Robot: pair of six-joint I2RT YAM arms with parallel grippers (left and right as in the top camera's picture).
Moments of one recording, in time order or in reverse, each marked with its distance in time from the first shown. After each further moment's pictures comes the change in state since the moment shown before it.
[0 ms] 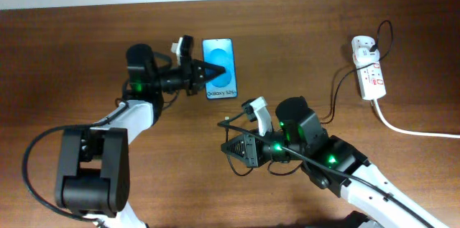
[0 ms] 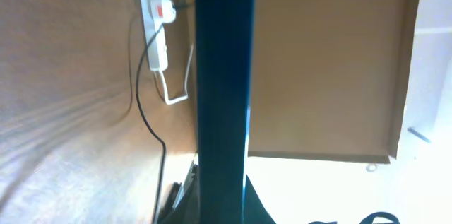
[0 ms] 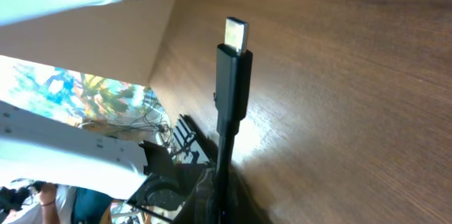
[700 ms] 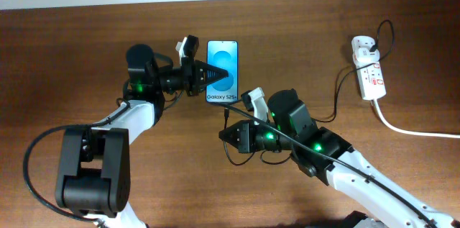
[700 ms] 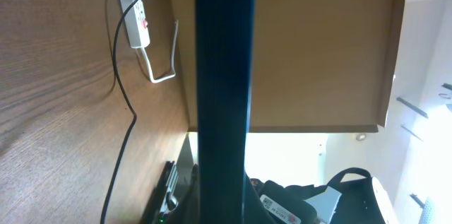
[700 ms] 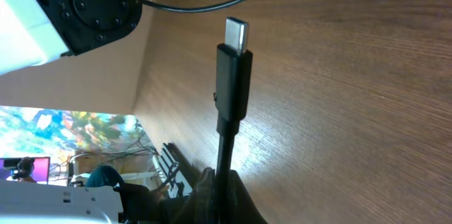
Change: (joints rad) left arm -0.008 0.000 0.000 0.092 0.090 -0.063; right arm -0.026 0.127 0.000 0.111 0.064 0.079
